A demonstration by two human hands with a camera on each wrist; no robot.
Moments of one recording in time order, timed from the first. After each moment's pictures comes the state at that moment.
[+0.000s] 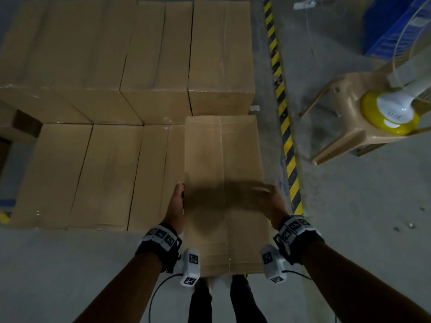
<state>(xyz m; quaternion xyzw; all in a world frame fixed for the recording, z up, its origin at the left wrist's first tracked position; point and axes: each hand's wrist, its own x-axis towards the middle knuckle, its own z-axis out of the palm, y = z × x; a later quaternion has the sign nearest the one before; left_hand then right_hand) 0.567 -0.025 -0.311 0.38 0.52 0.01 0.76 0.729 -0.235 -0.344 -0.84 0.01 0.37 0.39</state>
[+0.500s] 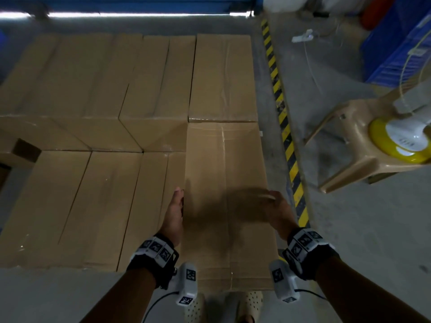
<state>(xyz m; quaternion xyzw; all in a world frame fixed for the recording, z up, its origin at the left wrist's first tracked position) 0.628 0.024 -0.326 0.44 0.52 0.02 0.74 0.795 -0.195 -0.335 -0.85 -0.04 0.32 0.41</state>
